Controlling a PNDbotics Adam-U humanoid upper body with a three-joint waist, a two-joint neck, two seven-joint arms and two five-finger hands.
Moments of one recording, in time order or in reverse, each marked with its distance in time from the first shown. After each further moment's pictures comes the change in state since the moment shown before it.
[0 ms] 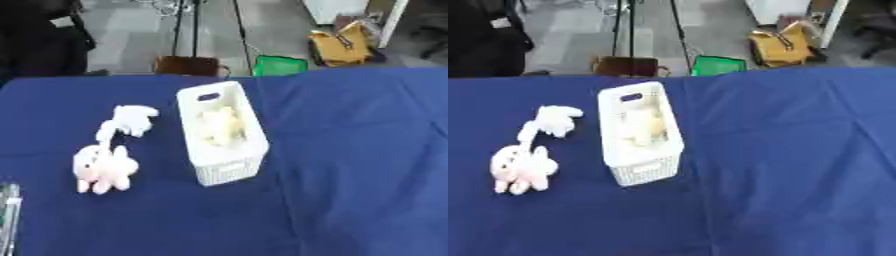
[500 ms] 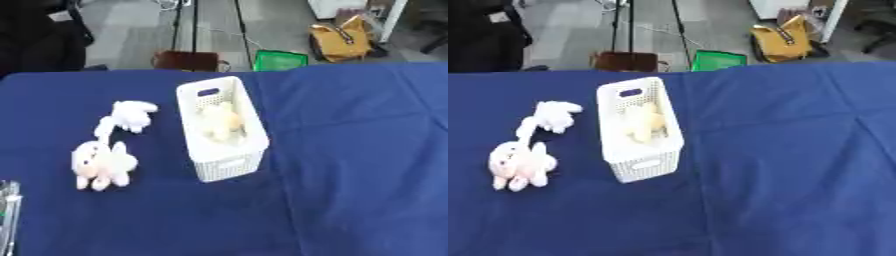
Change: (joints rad) left arm 0.000 0.000 0.000 0.000 0.002 -0.001 -0.001; right arm 0.000 0.000 0.005 0.000 0.000 0.000 0.000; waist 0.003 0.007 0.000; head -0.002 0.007
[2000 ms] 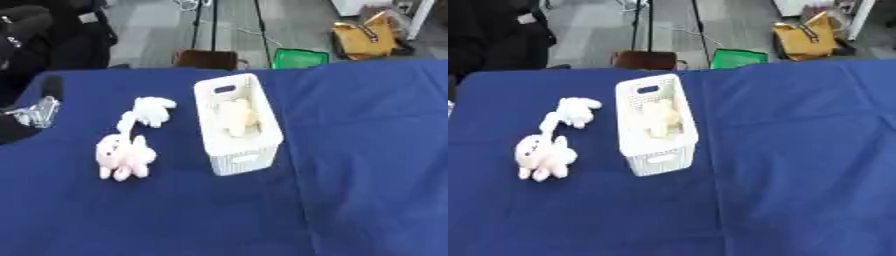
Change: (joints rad) left arm 0.094 0.768 -0.151 -0.005 -0.283 0.308 -0.725; right arm 0.009 0.000 0.023 0.000 -0.001 -0.001 0.001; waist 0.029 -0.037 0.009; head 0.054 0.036
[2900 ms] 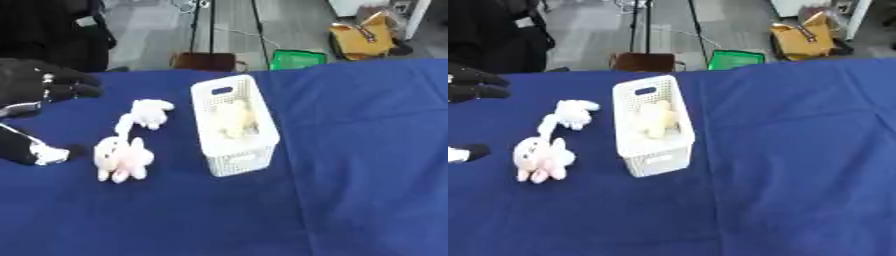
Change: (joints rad) left arm -0.168 0.182 -0.202 0.206 0.107 -0.127 -0.450; right arm 0.004 0.000 0.015 0.000 -0.017 -0.014 0.014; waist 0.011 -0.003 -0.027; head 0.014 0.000
